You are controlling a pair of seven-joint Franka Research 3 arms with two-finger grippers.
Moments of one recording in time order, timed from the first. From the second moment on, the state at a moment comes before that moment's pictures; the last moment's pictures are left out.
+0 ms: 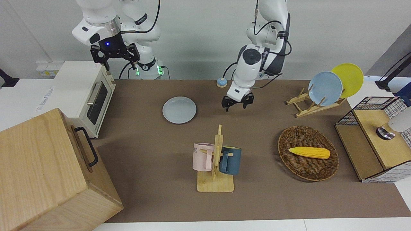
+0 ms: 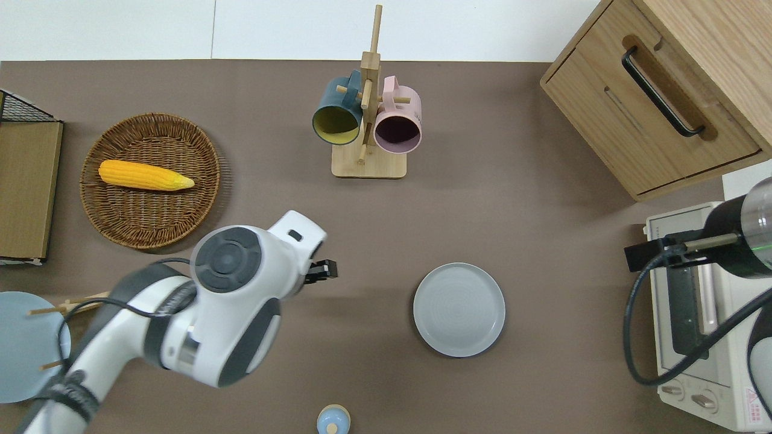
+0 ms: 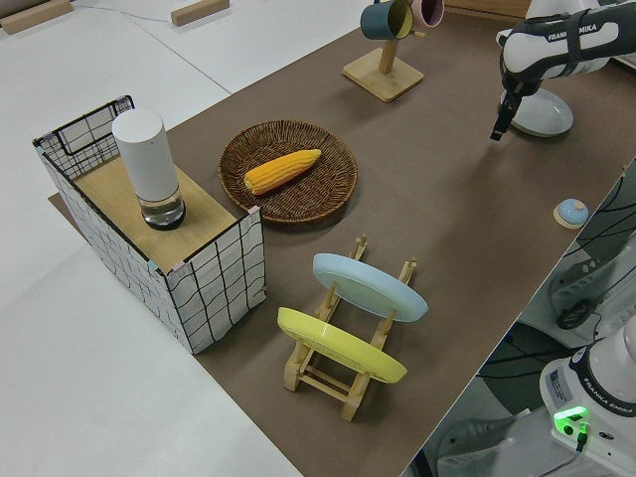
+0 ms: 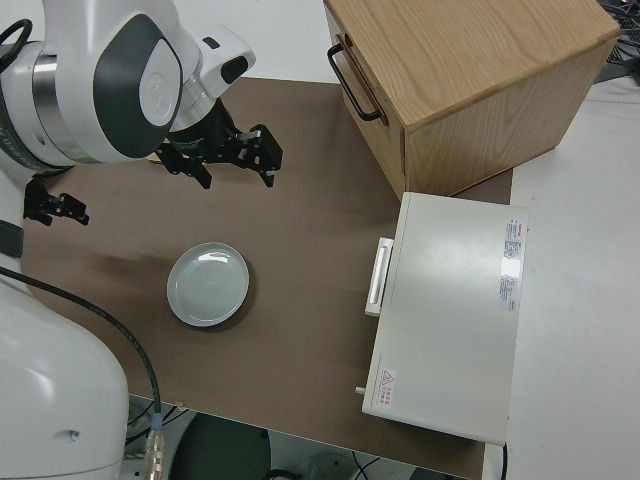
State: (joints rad) left arm -0.35 0.01 -0.07 -2.14 -0.05 2.12 -0.48; right arm -0.05 -0.06 0.16 -1.54 -0.04 1.40 0.01
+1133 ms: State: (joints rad) left arm -0.06 -0.19 0.00 -1.71 -0.05 1.46 -0.12; right arm -0.05 -0.06 0.16 -1.54 -0.04 1.40 0.01
